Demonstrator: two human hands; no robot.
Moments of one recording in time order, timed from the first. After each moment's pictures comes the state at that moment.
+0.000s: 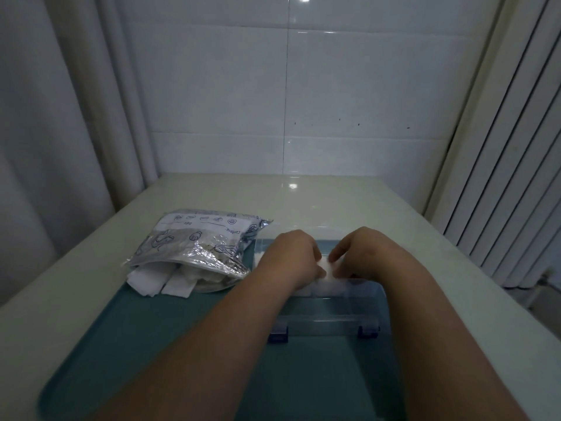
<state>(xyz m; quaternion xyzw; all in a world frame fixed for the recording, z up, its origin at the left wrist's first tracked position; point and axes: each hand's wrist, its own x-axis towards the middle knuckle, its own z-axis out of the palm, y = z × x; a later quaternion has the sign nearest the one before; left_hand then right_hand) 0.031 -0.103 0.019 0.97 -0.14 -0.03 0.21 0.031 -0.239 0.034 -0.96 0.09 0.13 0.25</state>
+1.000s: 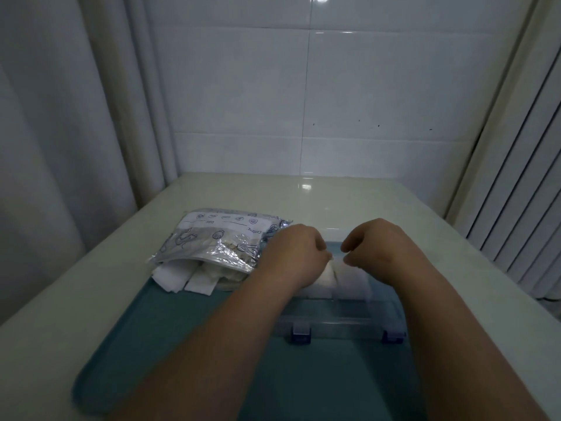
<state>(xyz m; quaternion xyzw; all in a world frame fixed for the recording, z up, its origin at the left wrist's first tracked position) 0.029 -0.073 0.016 0.95 -0.13 0.07 0.28 0.027 -0.220 0.037 -0.98 0.04 -0.01 0.20</state>
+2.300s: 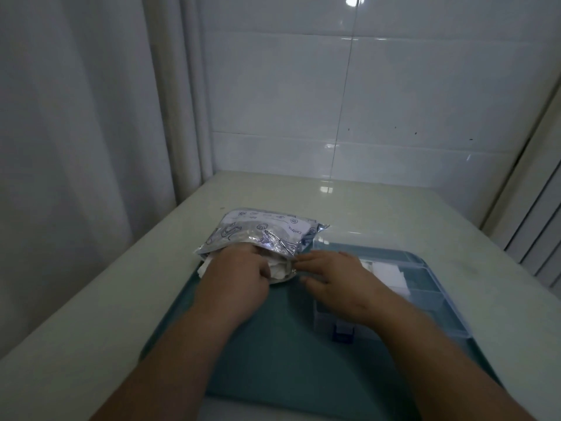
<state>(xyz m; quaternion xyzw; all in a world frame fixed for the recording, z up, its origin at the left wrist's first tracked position) -0.015 0.055 -0.014 0.97 -0.04 0.19 0.17 0.006 -0.131 0.001 -0.95 -0.27 -0.02 0.15</state>
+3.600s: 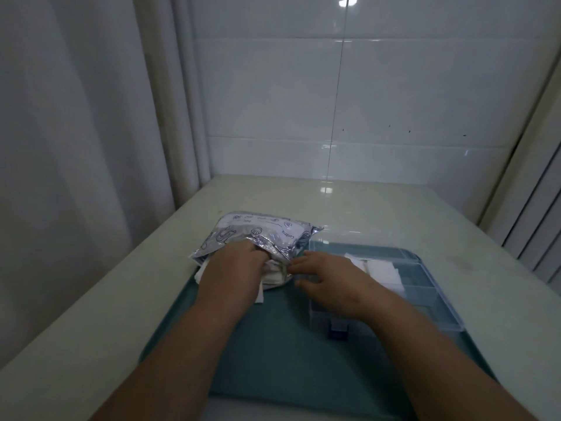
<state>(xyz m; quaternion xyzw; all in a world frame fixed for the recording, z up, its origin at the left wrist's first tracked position) 0.009 0.059 -0.029 0.96 -0.12 0.25 0.07 0.012 -0.132 -0.002 -0.95 -0.27 0.00 0.16</state>
